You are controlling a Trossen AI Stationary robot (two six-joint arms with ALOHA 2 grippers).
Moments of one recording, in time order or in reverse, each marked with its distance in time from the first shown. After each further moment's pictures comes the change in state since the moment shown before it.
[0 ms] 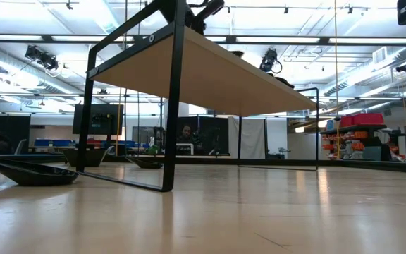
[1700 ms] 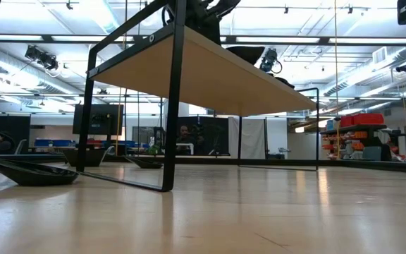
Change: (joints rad) left arm -0.213 0.085 0.000 -0.014 -0.108 -0.624; right arm 0.000 0.000 0.000 0.008 0.000 0.000
